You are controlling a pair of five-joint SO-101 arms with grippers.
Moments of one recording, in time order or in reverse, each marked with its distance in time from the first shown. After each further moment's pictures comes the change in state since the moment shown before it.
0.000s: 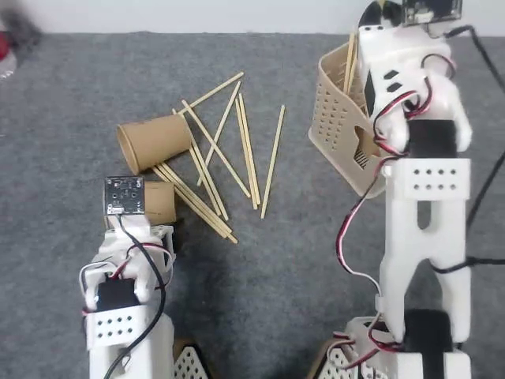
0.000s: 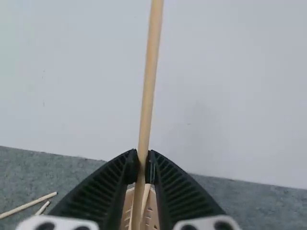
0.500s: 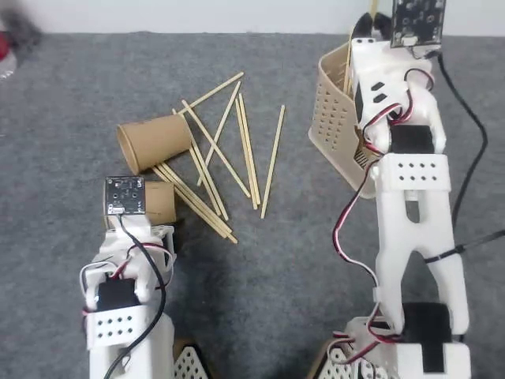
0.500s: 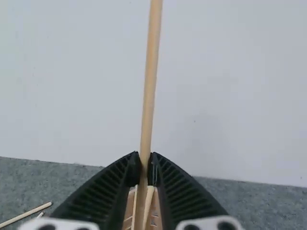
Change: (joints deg) left arm 0.3 0.0 0.0 0.0 0.0; right arm 0.2 2.5 12.9 -16.7 -0.8
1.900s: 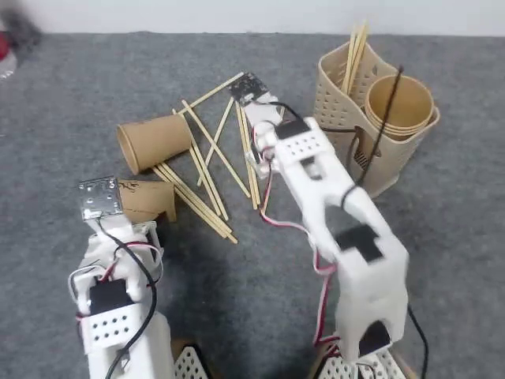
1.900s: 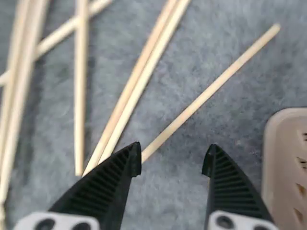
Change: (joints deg) left arm -6.6 0.0 0.0 -2.0 3.5; right arm -22.0 43.2 -23.0 42.0 6.4
